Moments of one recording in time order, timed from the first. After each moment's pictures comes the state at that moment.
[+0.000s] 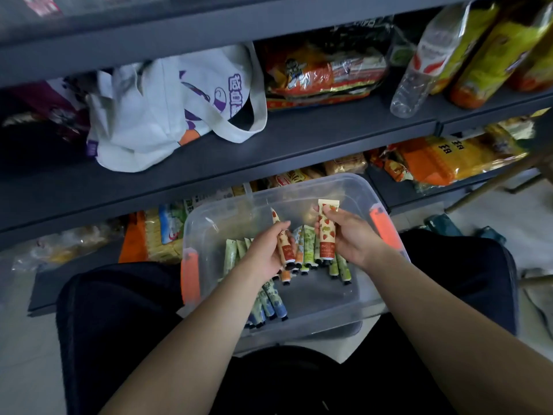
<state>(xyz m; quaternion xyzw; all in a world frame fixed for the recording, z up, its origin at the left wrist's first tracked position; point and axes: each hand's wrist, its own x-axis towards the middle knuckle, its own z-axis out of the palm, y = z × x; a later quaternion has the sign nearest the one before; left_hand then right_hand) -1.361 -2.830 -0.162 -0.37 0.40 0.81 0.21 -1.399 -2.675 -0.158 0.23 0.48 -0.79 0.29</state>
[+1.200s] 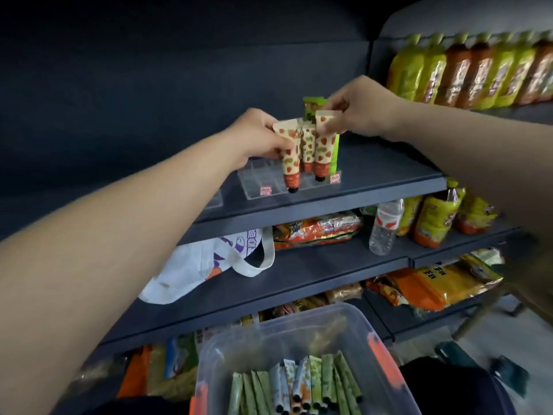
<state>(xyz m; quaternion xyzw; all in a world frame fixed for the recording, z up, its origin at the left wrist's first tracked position) -1.496 -2.872 0.216 0.04 0.85 0.52 -0.05 -1.518 -2.686 0.244 -0.25 0.92 -0.28 -0.13</state>
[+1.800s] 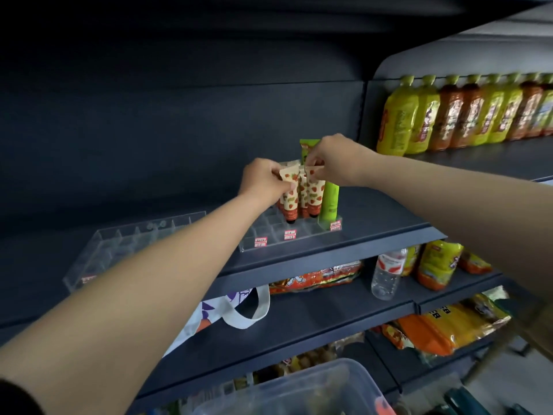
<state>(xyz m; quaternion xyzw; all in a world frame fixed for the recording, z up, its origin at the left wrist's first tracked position) -1.564 -2.861 0.198 0.00 0.89 0.42 -0.18 -1.583 -2.711 0.243 -0.28 0.95 -0.05 -0.14</state>
